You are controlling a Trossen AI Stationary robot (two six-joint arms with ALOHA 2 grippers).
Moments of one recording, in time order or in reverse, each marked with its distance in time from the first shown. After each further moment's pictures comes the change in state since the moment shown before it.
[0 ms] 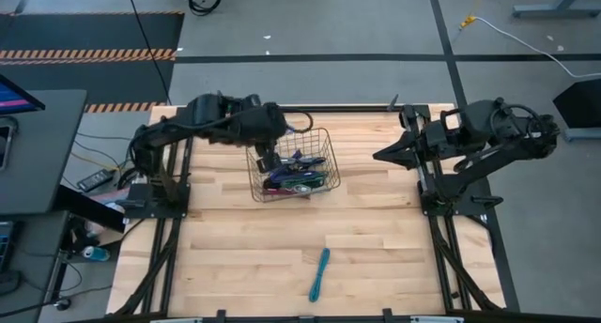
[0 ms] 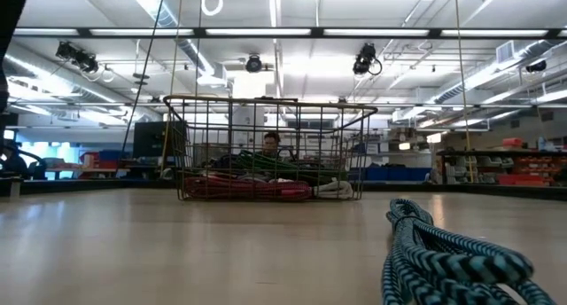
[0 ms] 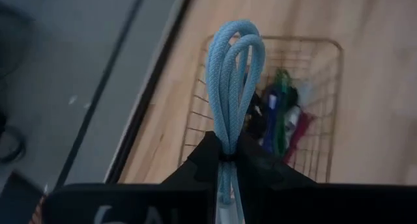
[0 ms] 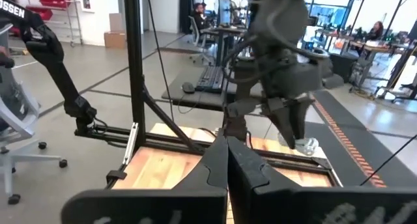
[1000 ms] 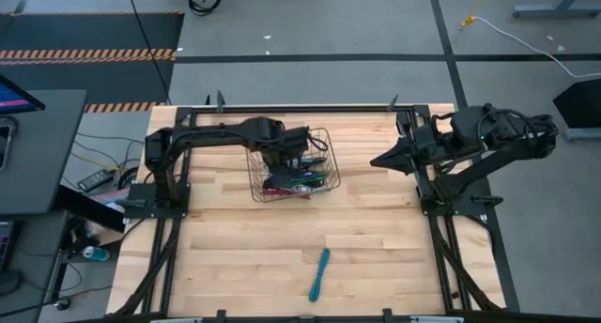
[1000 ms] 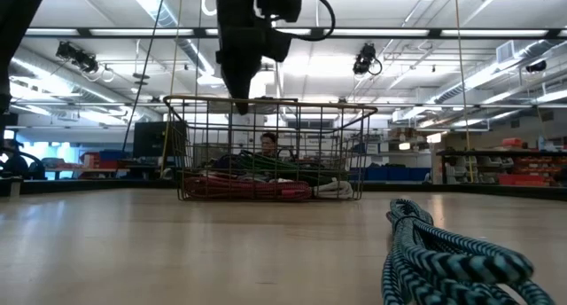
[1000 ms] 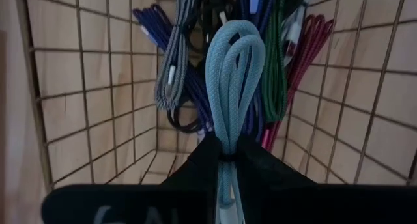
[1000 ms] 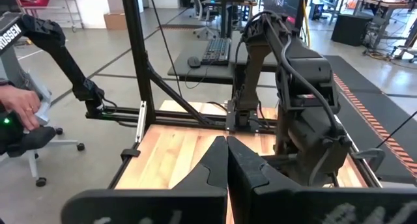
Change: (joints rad) left arm 0.165 0.060 -0.664 0.377 0.342 0.141; right arm 0.001 0.018 0.000 -0.098 -0.009 0.104
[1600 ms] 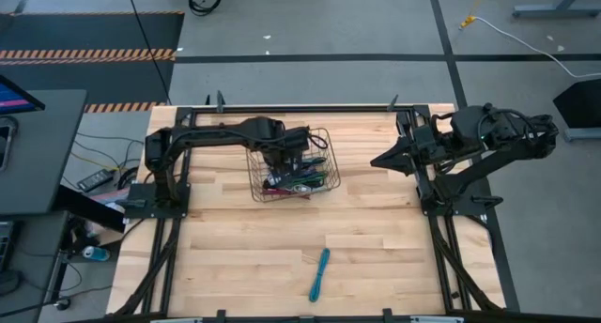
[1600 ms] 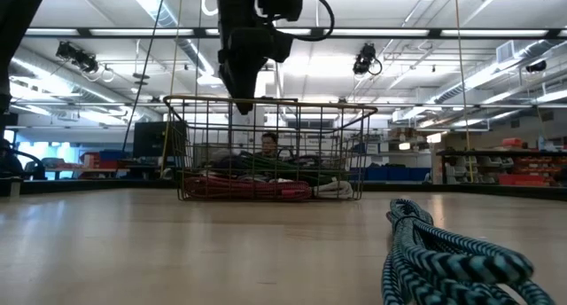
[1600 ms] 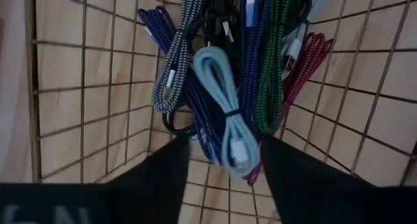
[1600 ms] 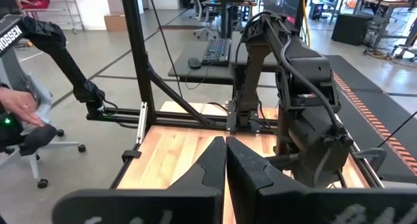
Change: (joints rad) left arm 0.000 -0.001 -0.003 0.025 0.001 -0.091; right arm 0.000 0.000 0.000 0.003 0.000 0.008
